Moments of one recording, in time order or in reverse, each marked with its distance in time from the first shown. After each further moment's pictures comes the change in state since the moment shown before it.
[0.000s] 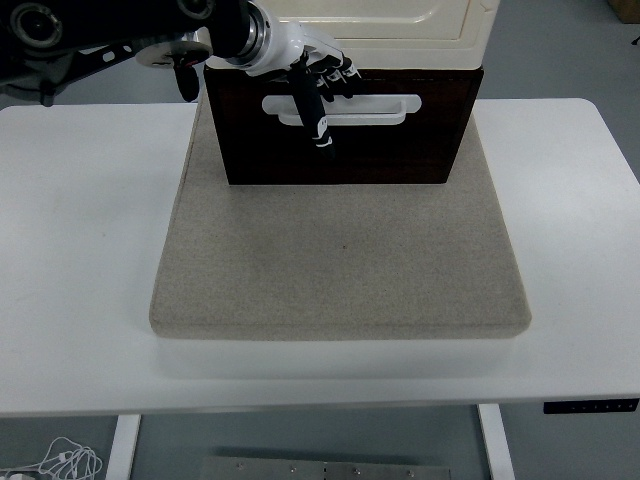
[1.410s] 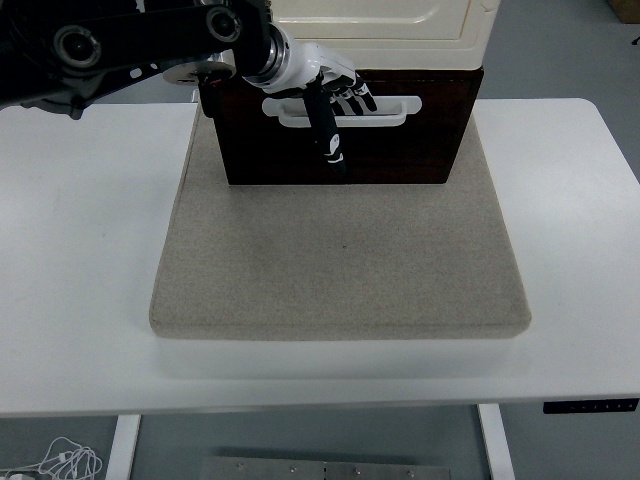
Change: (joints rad) left arm 0.018 -0.041 0.001 0.032 0.012 -0.013 -0.002; right arm 0.000 0.000 0.000 0.000 0.000 0.000 0.000
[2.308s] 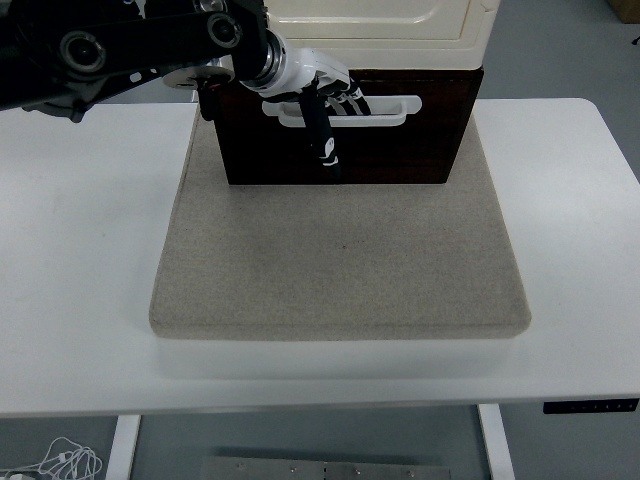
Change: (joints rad) left arm 0.010 -0.007 0.020 0.018 0.000 -0.003 -0.009; right arm 0.000 0.000 0.000 0.000 0.000 0.000 0.000
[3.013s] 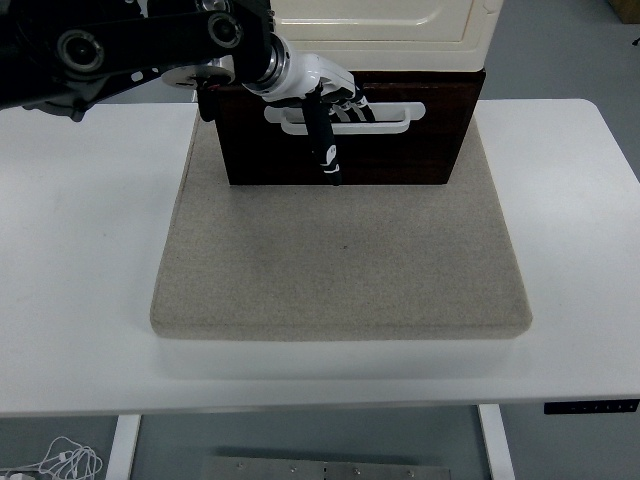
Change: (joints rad) left arm -0.011 -0.002 -0.001 -0.012 -0.002 -0.057 -0.001; right arm 0.000 0.000 0.000 0.000 0.000 0.000 0.000
